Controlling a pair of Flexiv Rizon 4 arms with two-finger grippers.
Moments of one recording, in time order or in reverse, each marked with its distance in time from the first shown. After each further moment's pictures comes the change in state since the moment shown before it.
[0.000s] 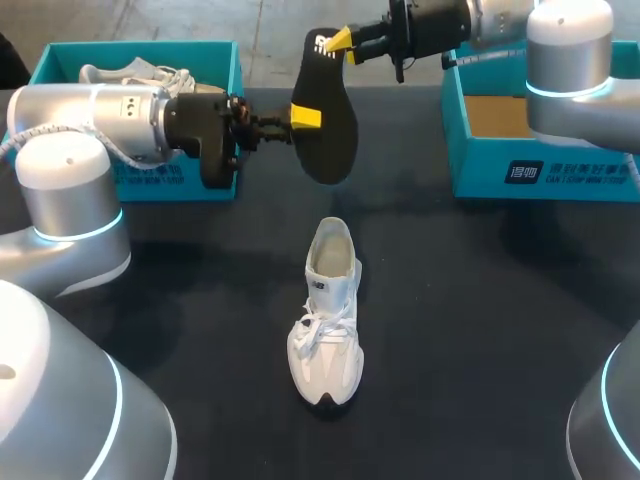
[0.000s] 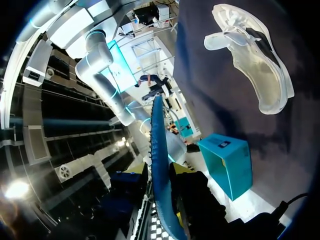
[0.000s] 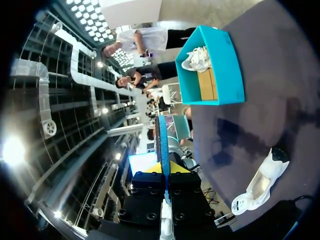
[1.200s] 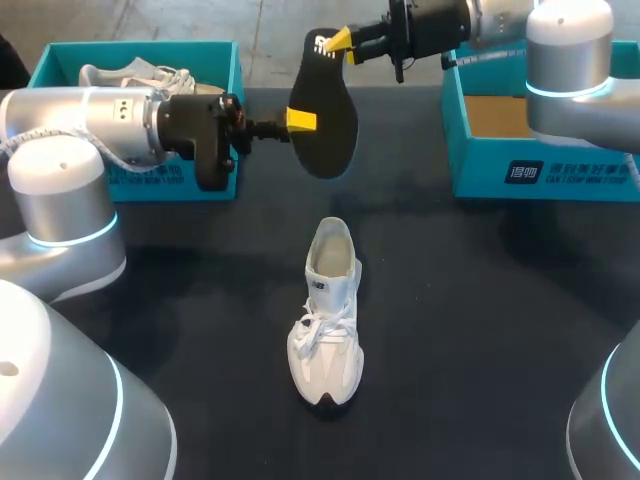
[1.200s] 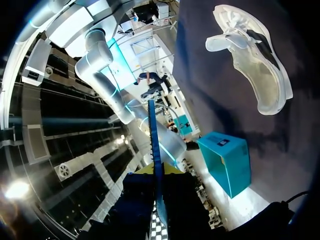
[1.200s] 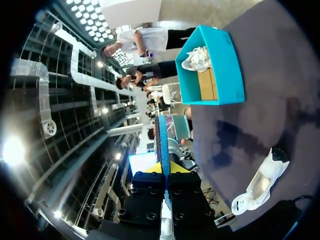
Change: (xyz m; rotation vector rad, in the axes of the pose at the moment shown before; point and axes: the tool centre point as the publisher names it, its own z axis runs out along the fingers) left arm -0.004 -0.001 -0.006 -0.024 0.008 0.001; right arm 0.000 0.000 0.000 0.001 0.000 0.000
